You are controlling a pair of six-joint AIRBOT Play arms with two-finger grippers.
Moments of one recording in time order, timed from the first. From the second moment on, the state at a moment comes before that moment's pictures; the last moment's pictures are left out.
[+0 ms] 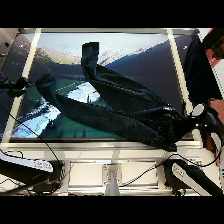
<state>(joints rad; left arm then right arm) 0.57 -1.72 1.42 1.04 -0.92 -1.37 -0.21 -1.06 0.61 -1.32 1.54 0.88</state>
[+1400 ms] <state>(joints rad) 0.48 -1.72 1.56 0.84 -0.66 -1.41 -0.21 -1.06 0.93 -1.37 1.31 0.93</state>
